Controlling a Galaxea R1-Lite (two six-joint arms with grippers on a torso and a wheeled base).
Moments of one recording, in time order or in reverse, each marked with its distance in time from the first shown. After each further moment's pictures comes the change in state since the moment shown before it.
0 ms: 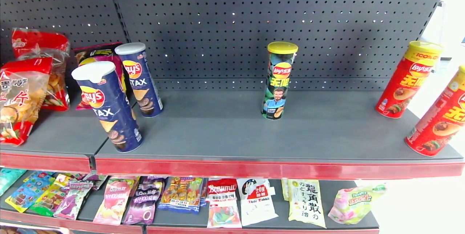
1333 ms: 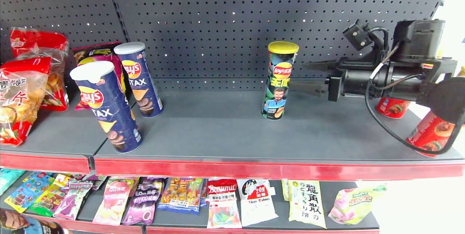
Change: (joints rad) left arm 0.003 0.100 0.003 -0.038 0.076 0.000; right arm 0.180 1.259 -0.710 -0.388 0.304 -0.077
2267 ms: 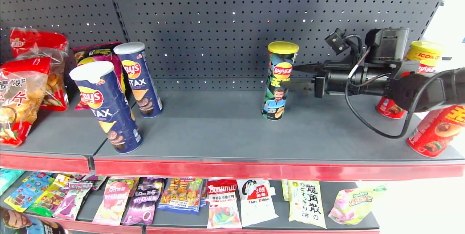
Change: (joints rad) left arm 0.000 0.014 -0.001 0.000 -0.001 0.003; right arm -0.034 0.169 -0.148 0.004 0.068 0.001
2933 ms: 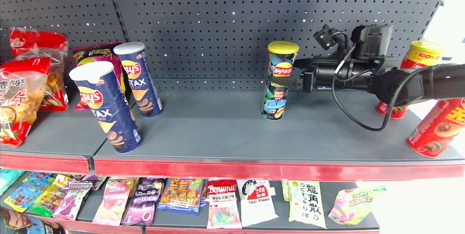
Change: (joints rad) left arm 0.000 0.000 0.000 0.000 0.000 0.000; right arm 0.034 0.076 -0.117 0.000 0.006 0.000
